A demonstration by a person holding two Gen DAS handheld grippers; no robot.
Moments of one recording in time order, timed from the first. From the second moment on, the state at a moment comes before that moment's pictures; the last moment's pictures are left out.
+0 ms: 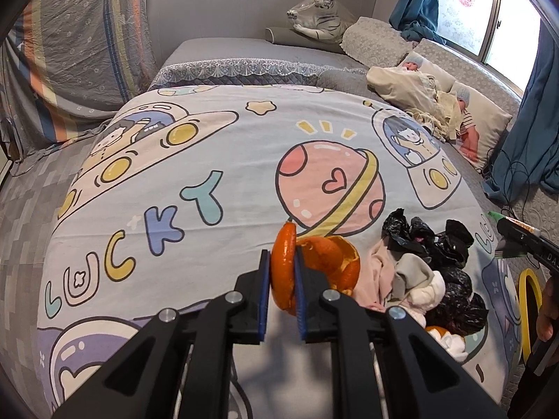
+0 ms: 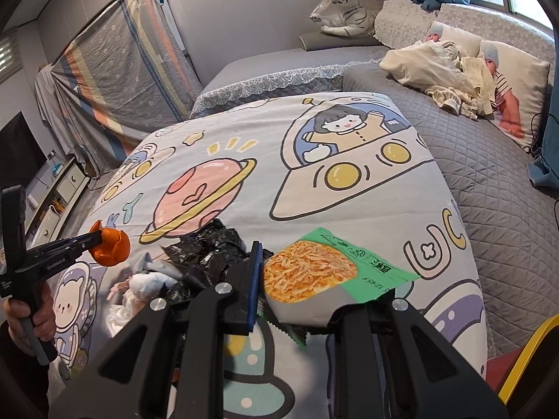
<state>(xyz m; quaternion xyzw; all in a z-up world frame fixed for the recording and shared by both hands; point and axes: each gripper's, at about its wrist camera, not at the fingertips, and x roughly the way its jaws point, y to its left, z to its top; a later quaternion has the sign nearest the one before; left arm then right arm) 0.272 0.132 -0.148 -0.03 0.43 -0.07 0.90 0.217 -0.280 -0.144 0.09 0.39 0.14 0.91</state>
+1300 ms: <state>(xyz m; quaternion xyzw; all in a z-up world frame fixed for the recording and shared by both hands) 0.218 0.051 -0.122 -0.02 0.42 -0.15 0.90 0.154 -0.369 -0.134 0.12 0.37 0.11 0.92</state>
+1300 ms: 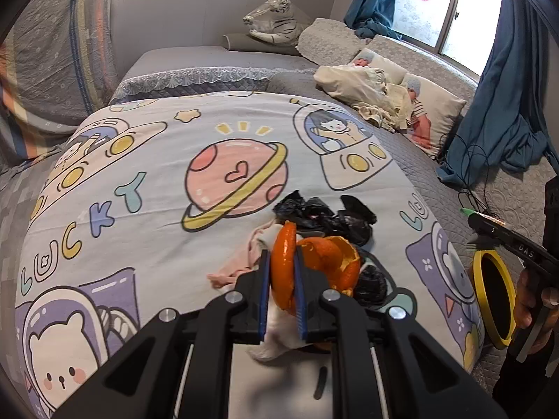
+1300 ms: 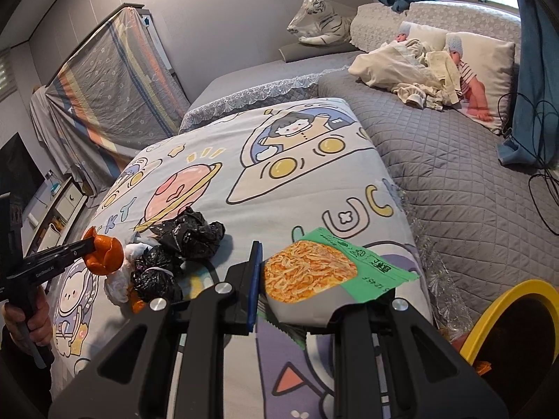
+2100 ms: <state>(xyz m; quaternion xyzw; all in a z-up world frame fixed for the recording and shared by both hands) 0.208 -0.069 -0.112 0.02 0.41 -0.25 0.87 0.114 -0.458 -0.129 0.15 0.34 0.03 0.93</state>
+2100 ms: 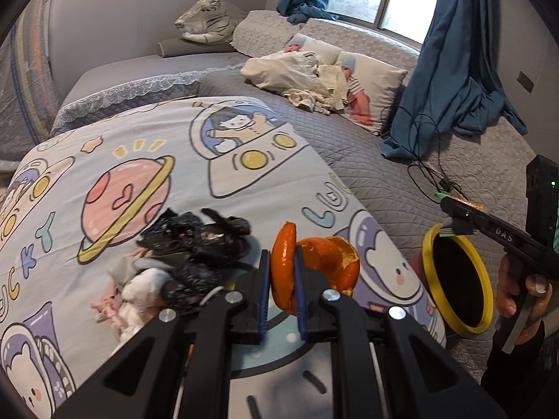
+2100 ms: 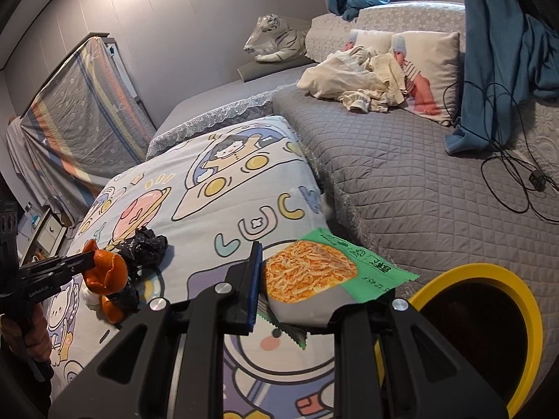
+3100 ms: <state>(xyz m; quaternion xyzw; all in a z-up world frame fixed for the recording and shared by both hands) 0.163 -0.248 -0.130 0.08 0.43 -0.42 0.80 0.045 -0.581 -0.137 0.20 0.33 -0.10 0.92</state>
